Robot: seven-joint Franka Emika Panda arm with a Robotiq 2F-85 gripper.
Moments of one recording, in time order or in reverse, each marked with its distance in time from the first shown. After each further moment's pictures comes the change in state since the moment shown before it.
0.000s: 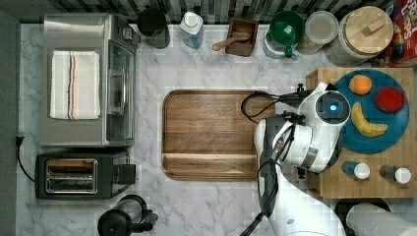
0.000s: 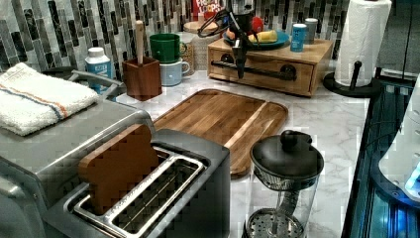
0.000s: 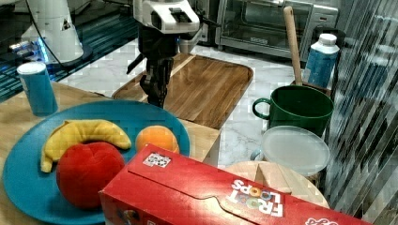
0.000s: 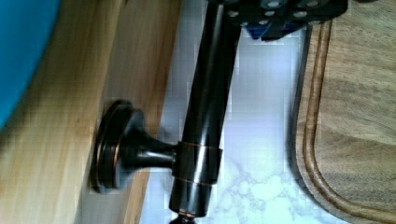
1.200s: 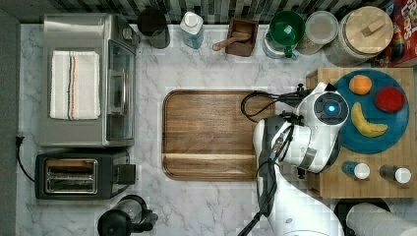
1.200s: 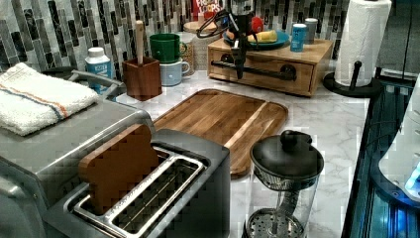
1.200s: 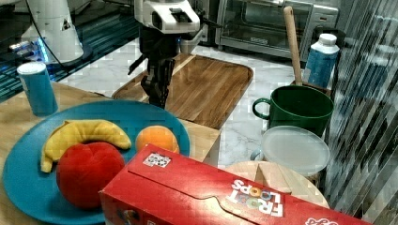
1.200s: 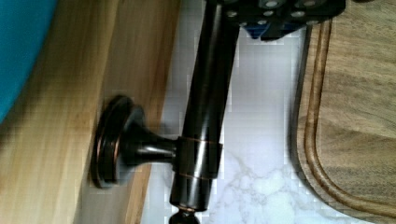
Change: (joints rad) arm 0.013 0.002 -0.010 -0.004 0.001 0.020 0.014
